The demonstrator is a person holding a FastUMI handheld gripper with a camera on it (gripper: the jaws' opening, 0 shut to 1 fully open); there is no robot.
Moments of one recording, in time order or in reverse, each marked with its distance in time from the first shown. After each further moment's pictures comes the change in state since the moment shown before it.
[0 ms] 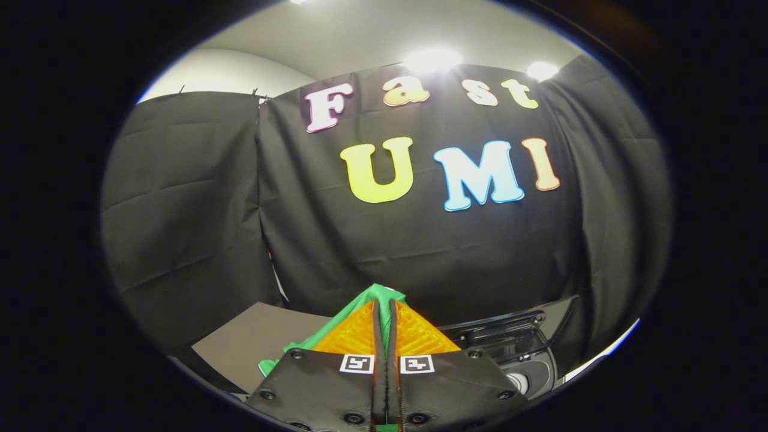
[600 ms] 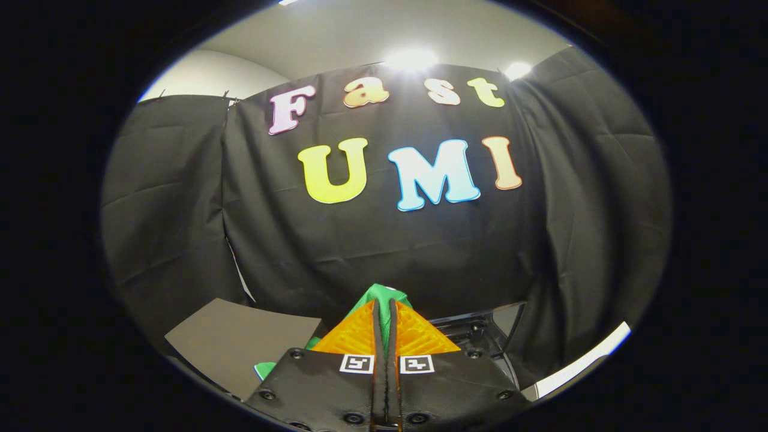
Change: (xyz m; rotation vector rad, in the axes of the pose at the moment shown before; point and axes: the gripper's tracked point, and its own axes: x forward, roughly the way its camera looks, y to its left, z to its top) arm -0.010 -0.111 -0.011 0.011 0.017 -0.113
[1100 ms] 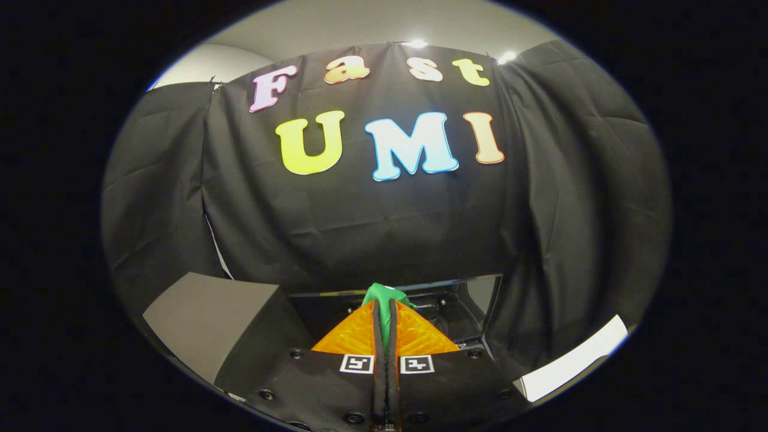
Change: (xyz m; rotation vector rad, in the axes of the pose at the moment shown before) arm 0.015 -0.067 -0.073 -0.018 0.128 -0.065
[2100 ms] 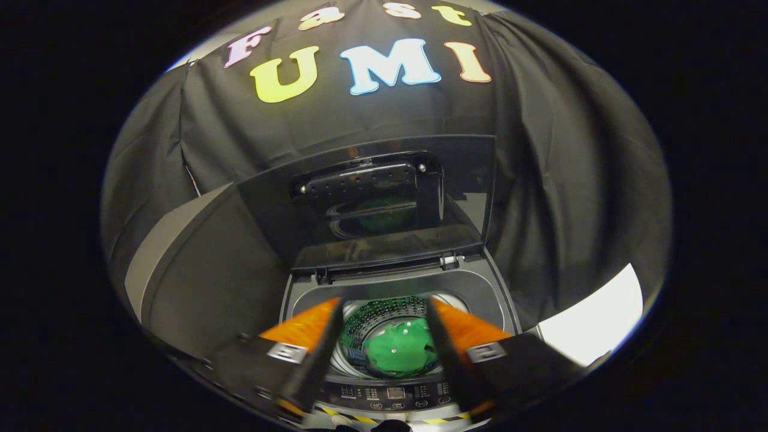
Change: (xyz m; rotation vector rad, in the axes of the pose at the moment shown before) arm 0.020 -0.034 -0.164 0.036 0.308 -0.019
